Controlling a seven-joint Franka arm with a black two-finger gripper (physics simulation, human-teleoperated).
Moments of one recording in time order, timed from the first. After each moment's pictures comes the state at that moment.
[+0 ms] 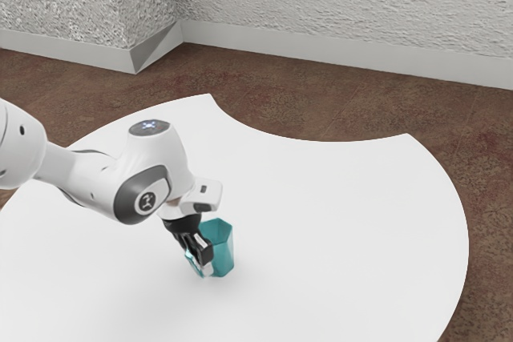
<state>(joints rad) -0.32 0.02 0.13 -2.46 -0.12 2.52 0.27</state>
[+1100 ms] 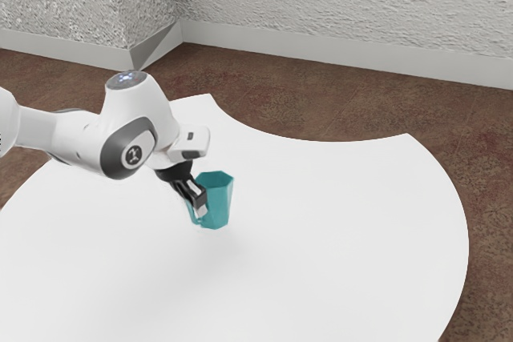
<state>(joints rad) -0.24 -0.03 0.14 -2.33 -0.07 2.50 0.29</state>
